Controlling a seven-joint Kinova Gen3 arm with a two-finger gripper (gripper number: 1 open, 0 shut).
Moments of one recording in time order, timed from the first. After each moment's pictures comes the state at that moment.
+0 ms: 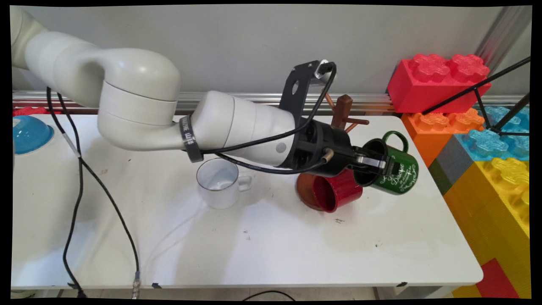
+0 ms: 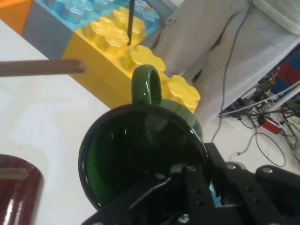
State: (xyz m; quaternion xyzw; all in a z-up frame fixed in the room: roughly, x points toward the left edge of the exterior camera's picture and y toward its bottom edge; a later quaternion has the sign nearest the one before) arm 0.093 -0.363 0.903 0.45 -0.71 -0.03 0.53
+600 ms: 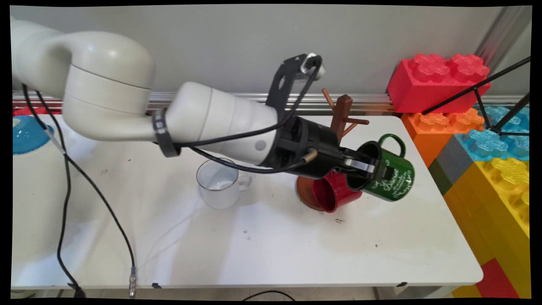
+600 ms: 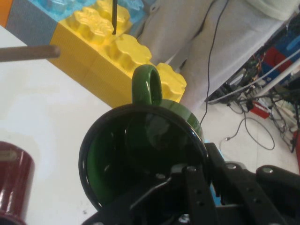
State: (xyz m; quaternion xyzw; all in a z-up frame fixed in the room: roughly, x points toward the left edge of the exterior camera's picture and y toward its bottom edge) arm 0.113 -0.349 0.918 0.43 -0.73 -0.04 0.52
